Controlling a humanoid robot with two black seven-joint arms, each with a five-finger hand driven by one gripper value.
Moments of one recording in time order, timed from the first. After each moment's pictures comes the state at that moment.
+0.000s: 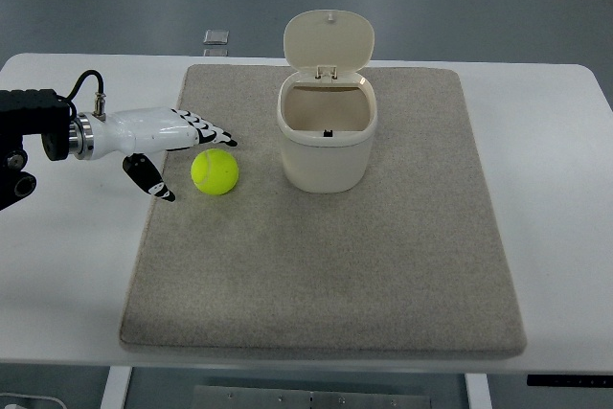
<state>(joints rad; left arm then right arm) -0.92 0.79 -0.33 -1.30 1.78 -0.15 -0.35 0.05 0.00 0.01 0.22 0.05 -0.07 0.22</state>
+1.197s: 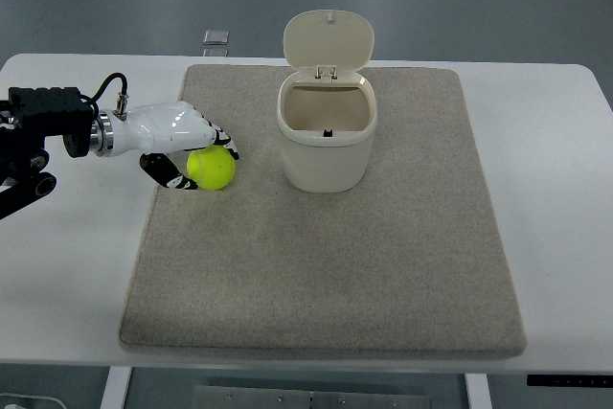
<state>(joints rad) -0.93 0.75 -0.33 -1.28 1.89 -0.11 -0.35 0.05 0.00 0.01 0.22 0.05 -0.07 0.22</state>
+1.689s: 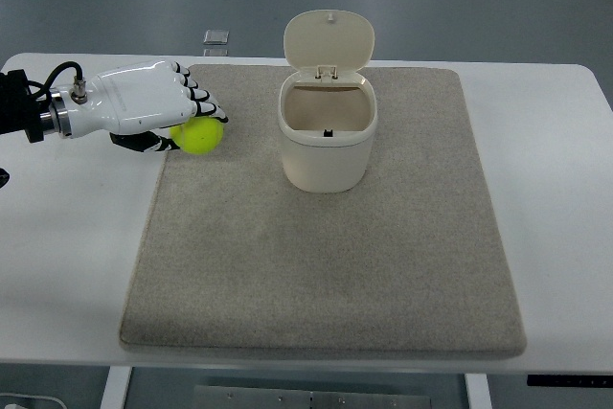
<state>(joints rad) -0.96 0.93 -0.33 -1.44 2.11 0.24 -0.39 0.05 0.00 0.01 0.22 0.05 -0.07 0.22</state>
